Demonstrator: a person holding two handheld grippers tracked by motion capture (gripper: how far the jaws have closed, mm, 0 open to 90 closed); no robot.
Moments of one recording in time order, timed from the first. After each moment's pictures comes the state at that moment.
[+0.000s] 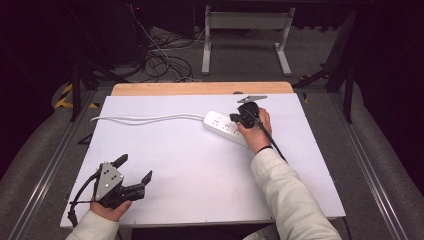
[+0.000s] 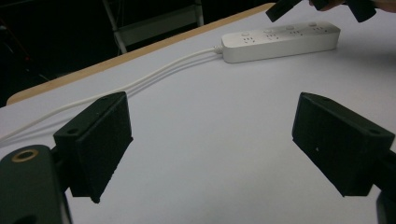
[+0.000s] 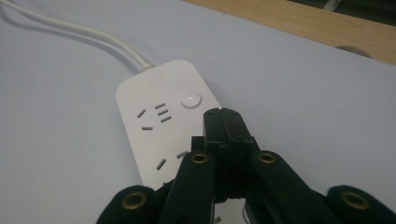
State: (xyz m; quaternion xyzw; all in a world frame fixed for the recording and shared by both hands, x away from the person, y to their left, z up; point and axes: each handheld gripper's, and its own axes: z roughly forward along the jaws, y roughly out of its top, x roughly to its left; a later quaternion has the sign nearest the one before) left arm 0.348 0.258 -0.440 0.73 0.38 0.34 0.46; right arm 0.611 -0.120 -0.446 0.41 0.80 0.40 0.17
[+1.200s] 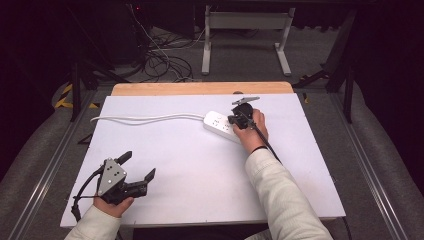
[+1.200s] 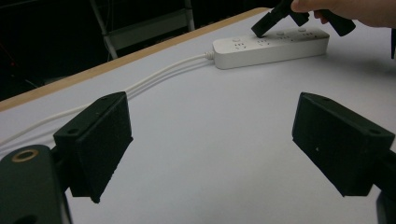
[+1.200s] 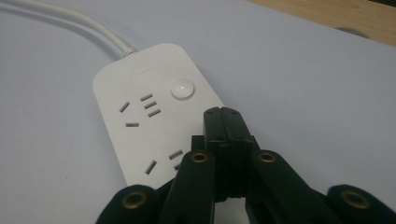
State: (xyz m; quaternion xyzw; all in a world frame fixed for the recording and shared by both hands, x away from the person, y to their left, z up) left arm 0.358 0.254 -0.439 0.73 0.37 0.33 0.47; right arm 0.615 -0.106 -0.457 0.43 0.81 0.36 0.18
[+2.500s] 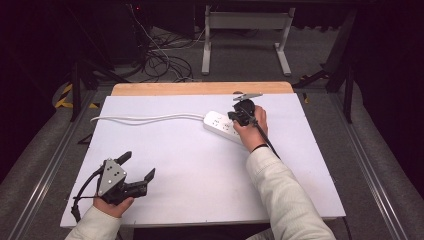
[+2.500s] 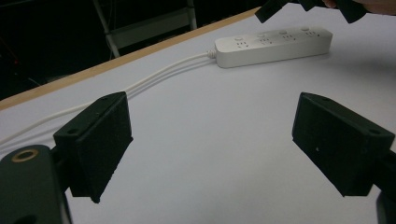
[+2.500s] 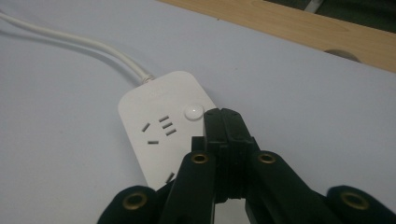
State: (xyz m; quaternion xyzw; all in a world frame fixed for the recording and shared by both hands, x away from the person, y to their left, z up) left arm 0.358 0.255 -0.439 0.73 0.37 0.33 0.47; right arm 0.609 -0.107 -0.436 0.43 0.80 0.38 0.18
